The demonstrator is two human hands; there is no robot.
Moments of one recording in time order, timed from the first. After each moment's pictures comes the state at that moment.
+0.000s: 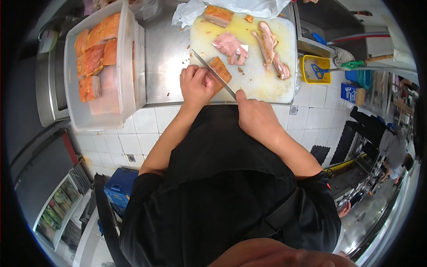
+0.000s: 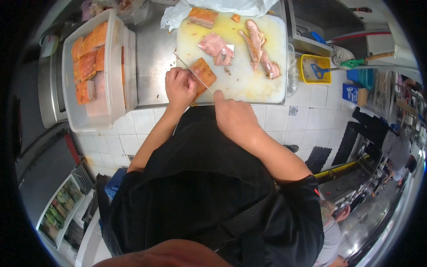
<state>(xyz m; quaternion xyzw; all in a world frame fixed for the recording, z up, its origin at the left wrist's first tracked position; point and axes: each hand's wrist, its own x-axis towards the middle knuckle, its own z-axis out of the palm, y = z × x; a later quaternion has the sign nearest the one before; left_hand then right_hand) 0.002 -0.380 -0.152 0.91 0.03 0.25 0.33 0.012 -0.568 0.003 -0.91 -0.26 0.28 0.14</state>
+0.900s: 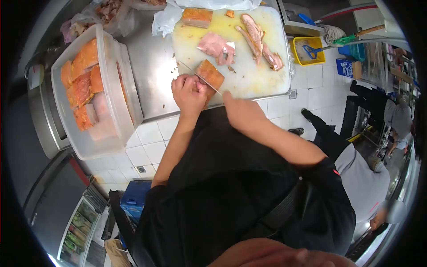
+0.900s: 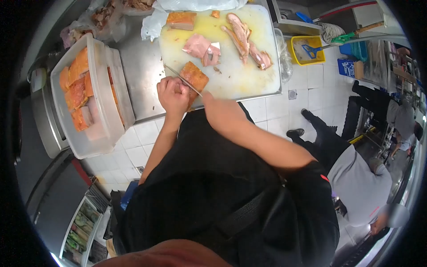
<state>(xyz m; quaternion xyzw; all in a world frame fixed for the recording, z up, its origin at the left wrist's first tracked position) 0.006 -0.380 -0.159 0.90 0.04 0.25 0.34 0.005 -0.554 -0.037 -0.91 -0.20 0.33 0.16</state>
